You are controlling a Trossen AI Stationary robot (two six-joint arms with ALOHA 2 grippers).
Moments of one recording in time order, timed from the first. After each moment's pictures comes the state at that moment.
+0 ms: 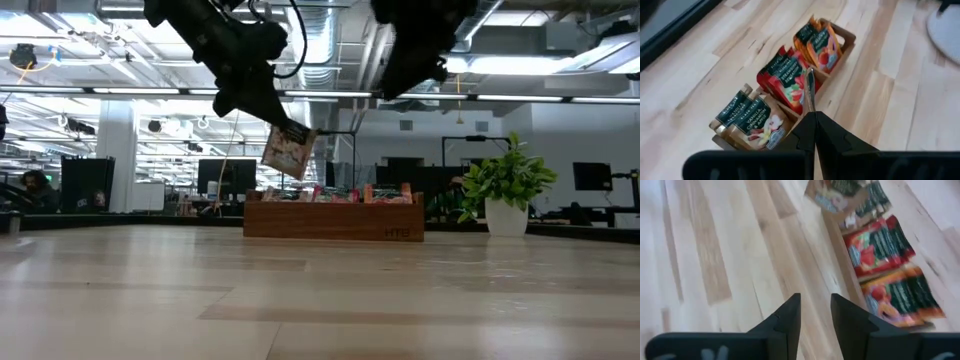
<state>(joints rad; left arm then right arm) 0.09 1.41 0.96 -0.26 -0.22 -0.34 0.09 1.53 1.25 -0.68 0.16 0.37</state>
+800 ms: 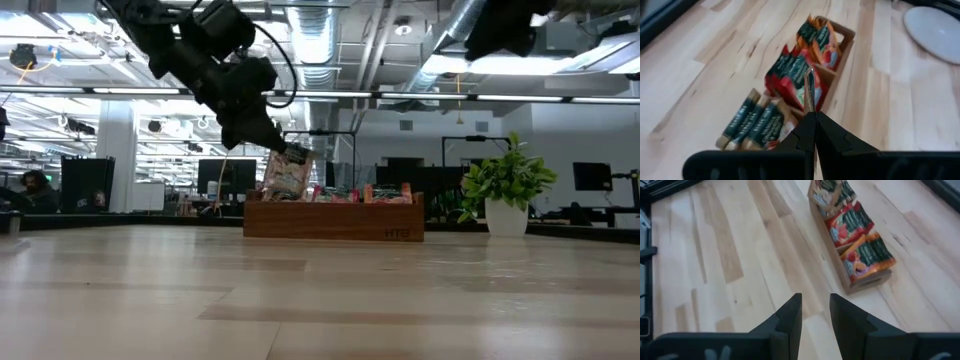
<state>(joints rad) 0.33 1.40 0.78 0.01 0.13 -0.14 0.23 1.08 1.04 -0.80 0.28 0.52</state>
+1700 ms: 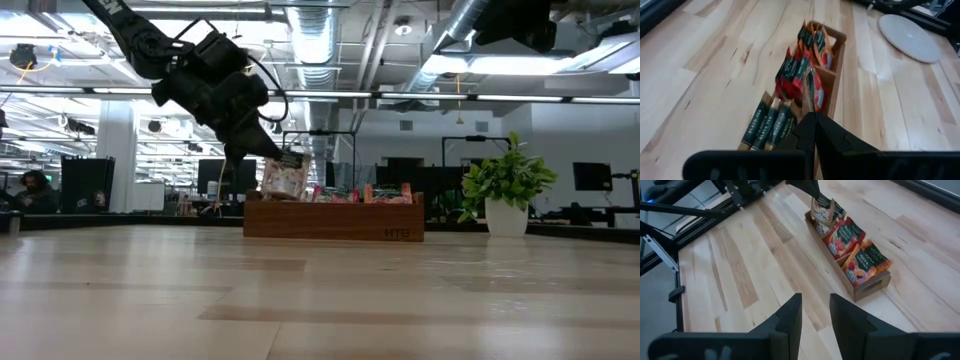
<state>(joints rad) 0.52 1.44 0.72 0.14 0.46 -0.01 0.26 0.94 0.97 -0.76 0.34 0.68</state>
